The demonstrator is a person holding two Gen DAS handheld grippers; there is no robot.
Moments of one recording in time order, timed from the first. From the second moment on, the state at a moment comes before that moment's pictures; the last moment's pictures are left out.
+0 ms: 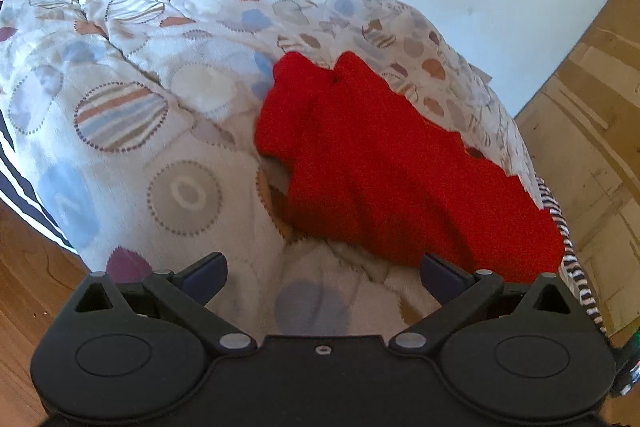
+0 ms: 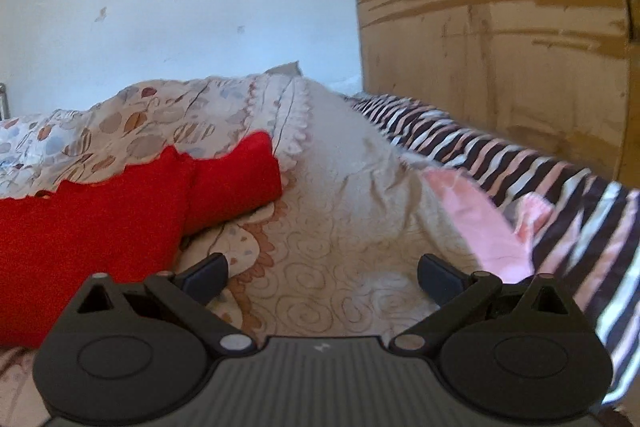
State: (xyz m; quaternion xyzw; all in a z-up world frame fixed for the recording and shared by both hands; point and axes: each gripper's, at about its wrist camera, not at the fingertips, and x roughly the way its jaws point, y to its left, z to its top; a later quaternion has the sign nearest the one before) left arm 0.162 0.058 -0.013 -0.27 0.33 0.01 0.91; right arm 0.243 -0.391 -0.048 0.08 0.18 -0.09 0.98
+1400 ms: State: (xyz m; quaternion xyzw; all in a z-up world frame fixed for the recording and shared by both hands) left arm 0.166 0.057 -0.037 -0.27 0.39 0.05 0.88; right arm 0.254 -0.251 -0.054 -0.03 0.13 0.13 0.98
